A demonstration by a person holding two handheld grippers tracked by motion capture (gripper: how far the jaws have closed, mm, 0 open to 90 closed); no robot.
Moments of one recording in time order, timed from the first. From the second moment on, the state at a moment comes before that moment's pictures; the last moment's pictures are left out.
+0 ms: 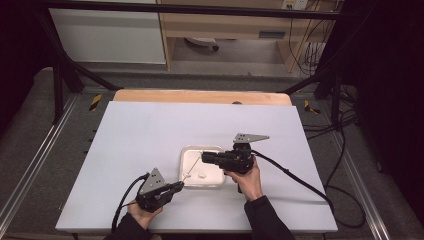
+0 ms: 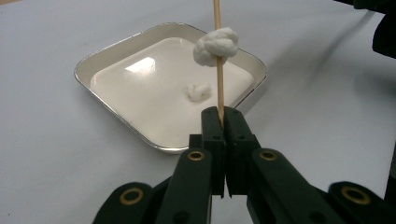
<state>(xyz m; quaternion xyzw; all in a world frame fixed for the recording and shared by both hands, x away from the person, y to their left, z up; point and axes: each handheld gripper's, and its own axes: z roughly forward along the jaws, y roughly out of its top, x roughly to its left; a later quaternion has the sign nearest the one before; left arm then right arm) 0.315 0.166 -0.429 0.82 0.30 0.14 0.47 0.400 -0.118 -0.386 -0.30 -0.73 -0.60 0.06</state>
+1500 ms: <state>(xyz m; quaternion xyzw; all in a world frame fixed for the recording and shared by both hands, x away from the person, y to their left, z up) 0.315 0.163 -0.430 0.83 0.28 0.13 0.47 0.400 -0.121 -0.391 -0.31 -0.74 -0.60 0.05</state>
